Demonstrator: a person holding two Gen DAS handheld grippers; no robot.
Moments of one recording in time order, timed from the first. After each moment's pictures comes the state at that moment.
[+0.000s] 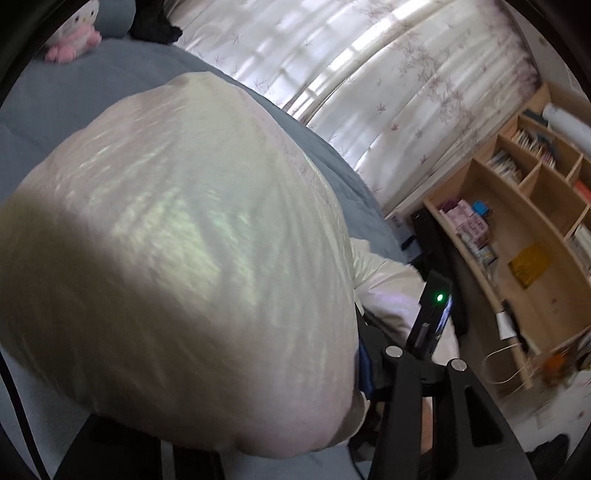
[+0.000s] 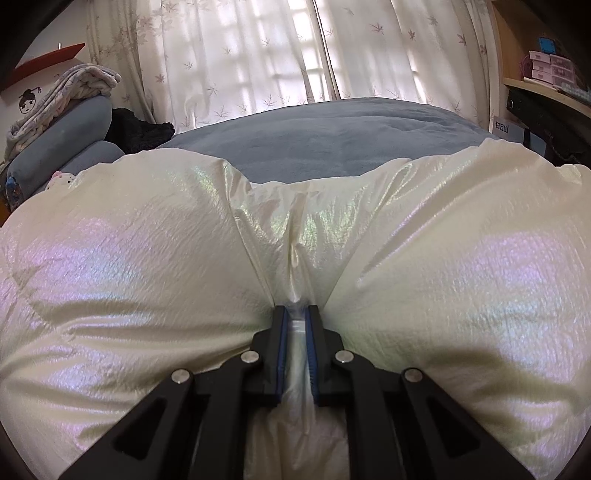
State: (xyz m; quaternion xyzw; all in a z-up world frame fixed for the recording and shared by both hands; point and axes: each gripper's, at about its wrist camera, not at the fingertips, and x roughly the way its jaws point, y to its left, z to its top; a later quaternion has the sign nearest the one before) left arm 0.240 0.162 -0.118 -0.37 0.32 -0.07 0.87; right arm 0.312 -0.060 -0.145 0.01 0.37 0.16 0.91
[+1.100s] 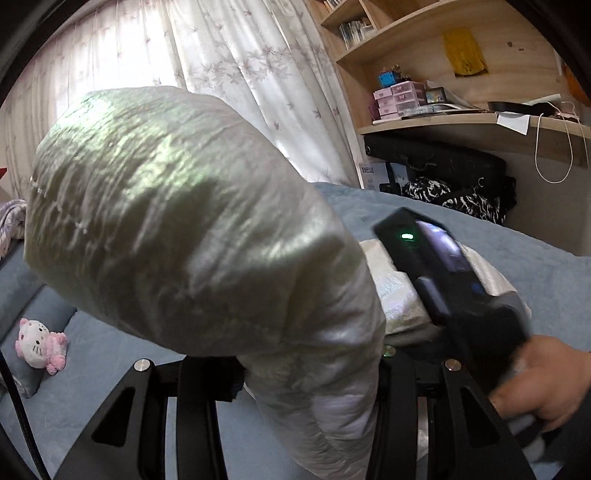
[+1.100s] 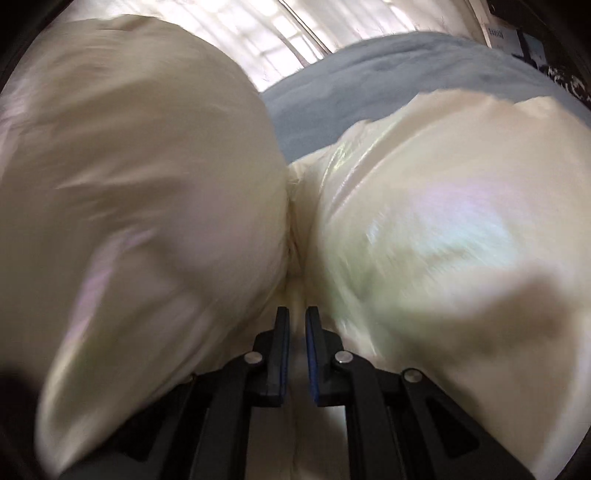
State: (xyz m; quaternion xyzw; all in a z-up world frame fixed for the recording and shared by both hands) left arm 0.233 -0.079 -0.027 0.15 0.23 -0.06 0.96; right arm 0.285 -0.158 -0.109 0.16 0.46 0.26 0.83
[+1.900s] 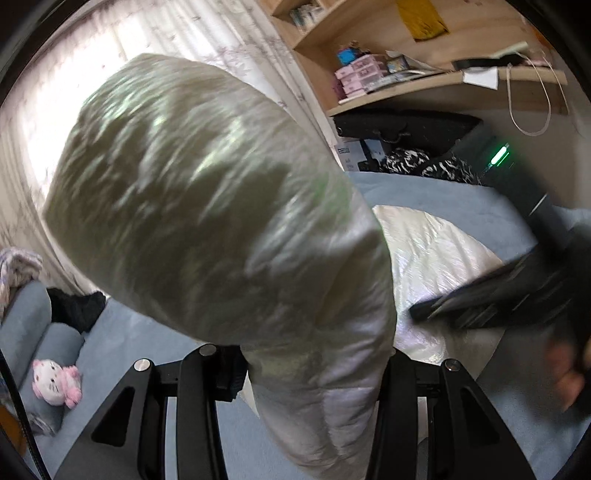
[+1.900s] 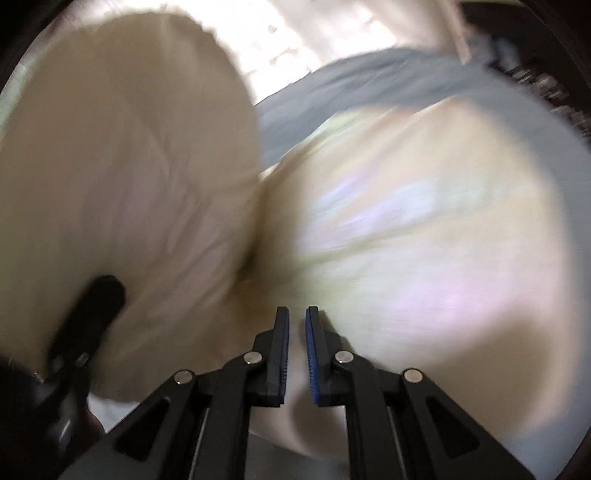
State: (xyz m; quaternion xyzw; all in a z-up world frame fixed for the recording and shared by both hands) left arm 0.223 -0.122 -0.032 0.24 0.24 -0.08 0.94; right arm 0.250 -0.259 -0.085 0.16 0.44 0.19 0.86
